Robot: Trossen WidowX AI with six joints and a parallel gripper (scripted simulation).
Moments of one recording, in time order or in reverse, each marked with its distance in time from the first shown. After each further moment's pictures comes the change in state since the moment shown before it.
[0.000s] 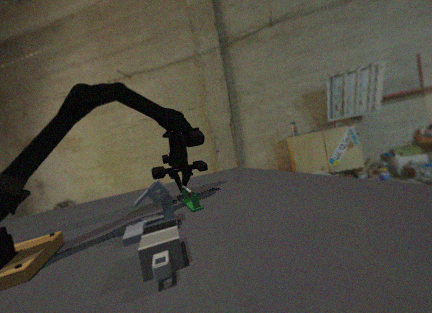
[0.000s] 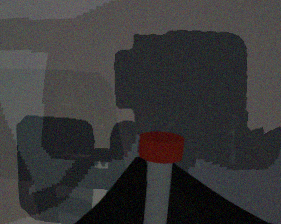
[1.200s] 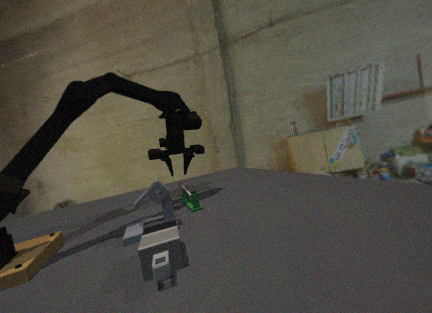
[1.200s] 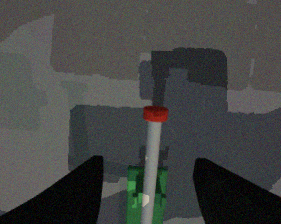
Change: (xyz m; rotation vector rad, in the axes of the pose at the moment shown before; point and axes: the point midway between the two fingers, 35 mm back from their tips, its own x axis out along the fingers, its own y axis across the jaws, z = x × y) arm -0.061 0.005 0.009 0.000 0.006 0.013
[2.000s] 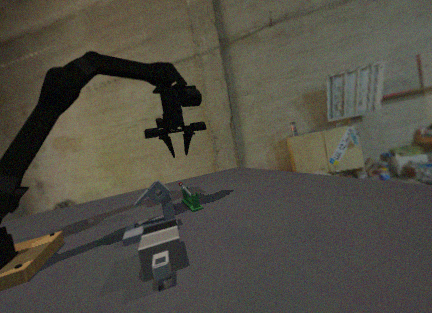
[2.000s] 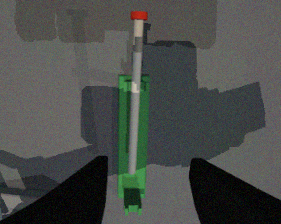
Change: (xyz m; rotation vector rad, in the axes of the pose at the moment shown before) arm -0.076 0.002 -0.051 0.009 0.061 -0.072
